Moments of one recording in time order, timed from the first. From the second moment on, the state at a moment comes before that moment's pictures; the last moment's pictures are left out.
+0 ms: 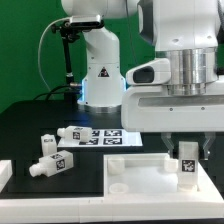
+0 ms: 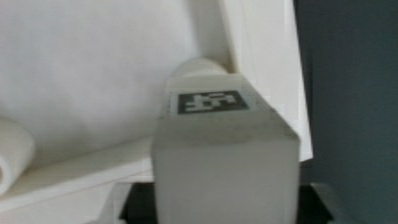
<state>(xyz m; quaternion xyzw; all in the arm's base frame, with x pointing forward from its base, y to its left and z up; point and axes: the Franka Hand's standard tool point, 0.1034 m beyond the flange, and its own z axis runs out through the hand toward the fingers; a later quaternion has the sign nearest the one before) 0.648 0.108 0.084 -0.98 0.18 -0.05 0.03</state>
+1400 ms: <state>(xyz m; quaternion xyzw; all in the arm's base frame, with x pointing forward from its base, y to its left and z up) 0.639 0.124 0.084 -0.96 0.26 -0.03 0.04</state>
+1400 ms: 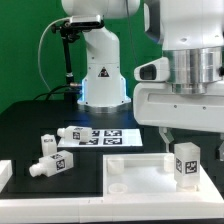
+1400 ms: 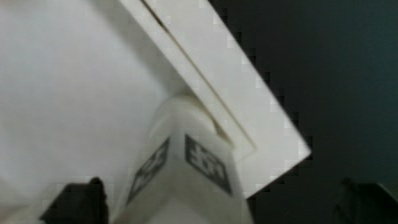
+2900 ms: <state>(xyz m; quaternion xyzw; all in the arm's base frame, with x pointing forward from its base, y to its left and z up) 0.644 0.103 0.080 -0.87 0.49 -0.02 0.06</state>
